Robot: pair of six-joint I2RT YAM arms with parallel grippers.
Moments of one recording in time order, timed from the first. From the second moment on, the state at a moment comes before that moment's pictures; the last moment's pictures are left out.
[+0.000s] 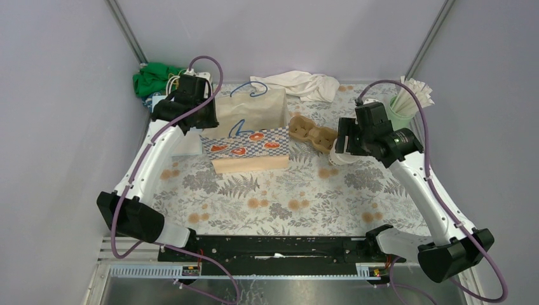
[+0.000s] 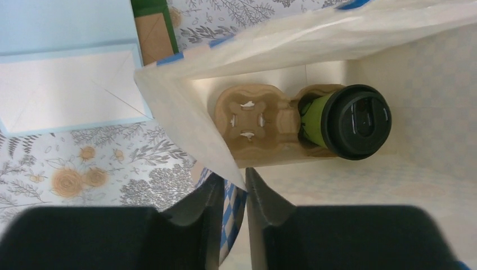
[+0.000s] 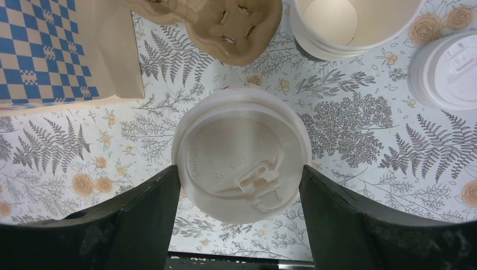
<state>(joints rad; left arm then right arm) -0.27 1.43 1.54 -0.91 -0.07 -0.27 0.39 1.16 1.27 -0.98 0.17 0.39</state>
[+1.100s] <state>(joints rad) -0.42 1.29 1.73 -1.12 -0.01 -0.59 0.39 1.14 1.13 -0.95 0.09 0.35</state>
